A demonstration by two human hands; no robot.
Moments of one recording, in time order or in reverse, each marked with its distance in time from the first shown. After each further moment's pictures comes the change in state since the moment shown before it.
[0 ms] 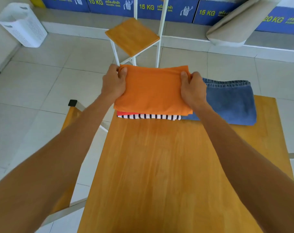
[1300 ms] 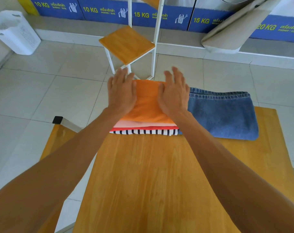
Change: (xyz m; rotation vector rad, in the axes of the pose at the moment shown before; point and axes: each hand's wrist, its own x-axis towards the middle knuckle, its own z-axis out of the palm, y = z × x) left_hand 0.022 0.010 0.057 0.453 0.074 0.394; right_hand 0.021 -0.026 0.046 -0.446 0.130 -0.385
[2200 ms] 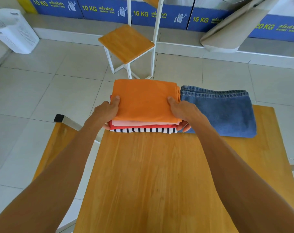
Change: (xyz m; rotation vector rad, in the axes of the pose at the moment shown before) left_hand -0.042 -0.054 -0.010 -0.388 -0.638 -0.790; right_hand -0.020 0.036 -0.025 0.125 -0.793 0.628
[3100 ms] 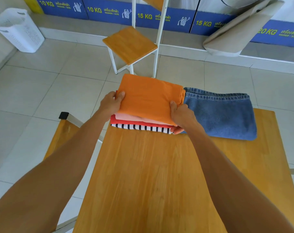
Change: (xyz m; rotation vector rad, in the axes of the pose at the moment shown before) left_hand 0.010 0.012 -0.002 -0.074 0.130 0.262; right_hand -0.004 0.005 0.020 0.116 0.077 -0.068
